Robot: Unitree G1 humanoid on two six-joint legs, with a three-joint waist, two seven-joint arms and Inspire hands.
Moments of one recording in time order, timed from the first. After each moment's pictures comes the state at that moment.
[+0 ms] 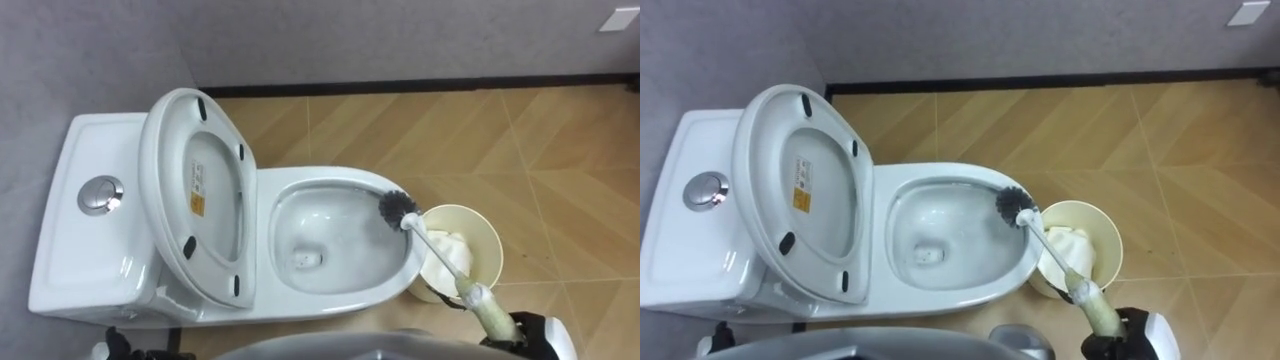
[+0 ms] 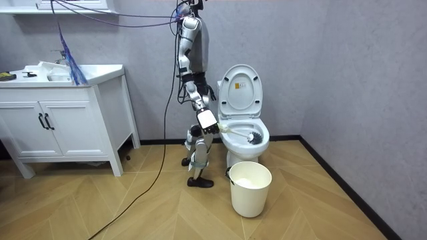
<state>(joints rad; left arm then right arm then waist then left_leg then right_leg) 0.27 0.19 0.11 1.02 0.05 -0.04 0.38 0.33 -0.19 -0.09 0.94 -0.35 -0.11 -0.44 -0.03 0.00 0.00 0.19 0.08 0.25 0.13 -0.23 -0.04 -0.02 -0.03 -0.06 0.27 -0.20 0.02</state>
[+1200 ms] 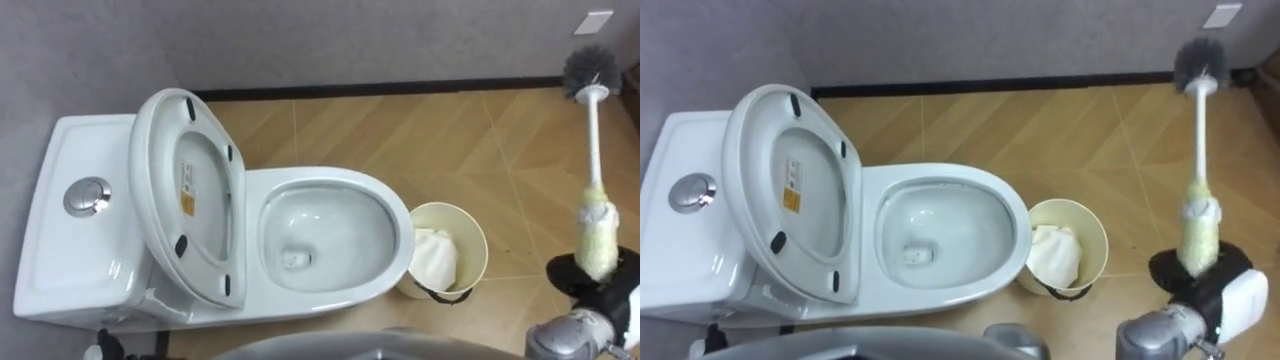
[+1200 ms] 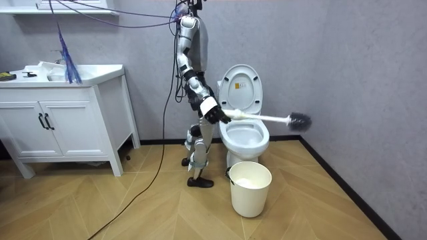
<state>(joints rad) 0.29 0.20 0.12 1.02 0.08 -0.07 0.38 0.28 -0.19 -0.20 0.74 -0.08 -0.18 -0.77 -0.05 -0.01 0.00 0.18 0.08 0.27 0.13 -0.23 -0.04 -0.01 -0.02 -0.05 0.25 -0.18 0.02</state>
